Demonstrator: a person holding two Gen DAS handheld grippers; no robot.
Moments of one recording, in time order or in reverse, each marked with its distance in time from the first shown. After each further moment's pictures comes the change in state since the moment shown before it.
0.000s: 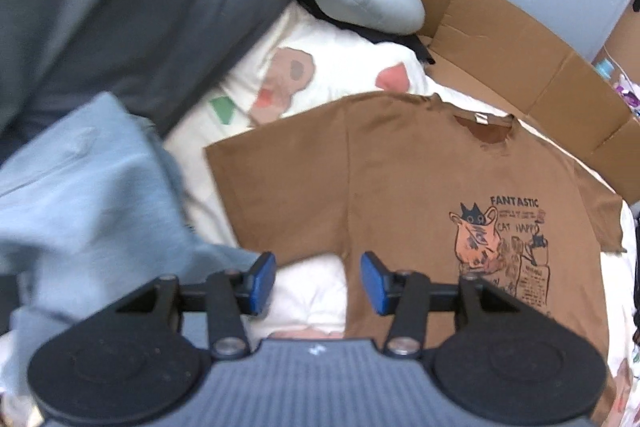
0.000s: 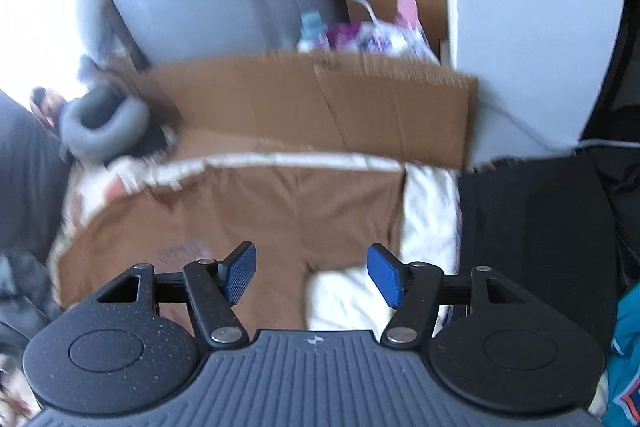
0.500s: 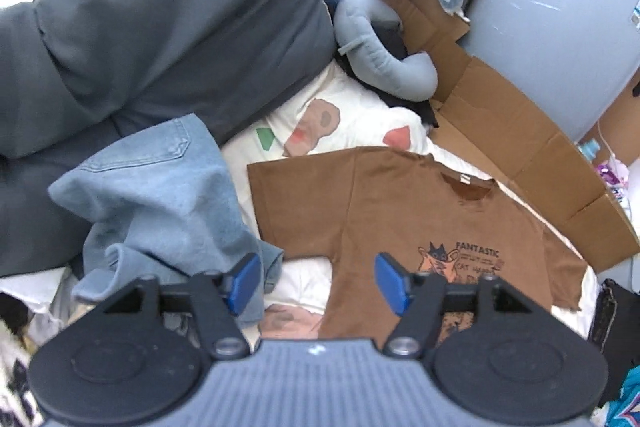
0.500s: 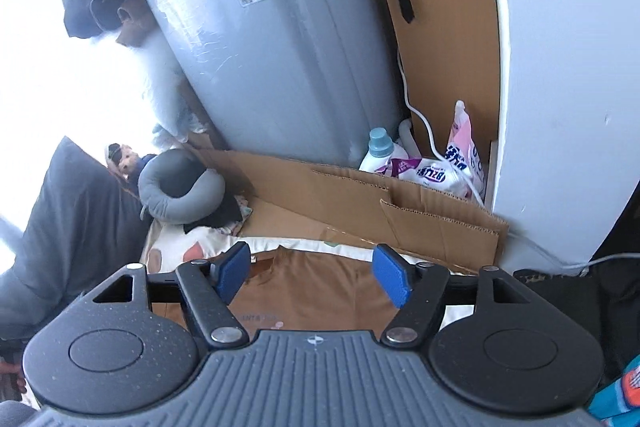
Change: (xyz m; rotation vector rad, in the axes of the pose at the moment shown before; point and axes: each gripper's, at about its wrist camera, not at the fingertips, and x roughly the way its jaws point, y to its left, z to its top) left arm -0.133 0.002 -0.005 -0.179 -0.076 0.022; right arm -0.118 0.032 0.142 -0.103 -0.070 0.149
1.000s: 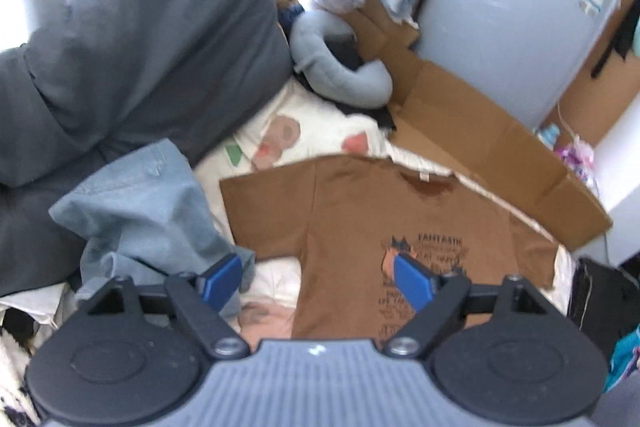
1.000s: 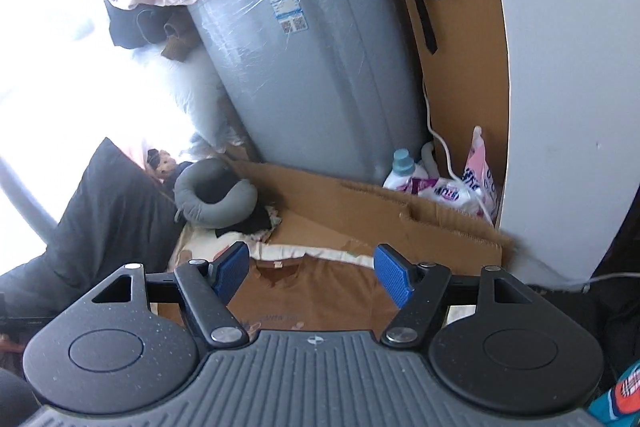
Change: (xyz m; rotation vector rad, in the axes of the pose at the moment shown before) left arm -0.045 -0.032 -0.014 0.095 -0.025 -0.057; right arm -0.062 0.000 -0.029 -0.032 -0.060 0.072
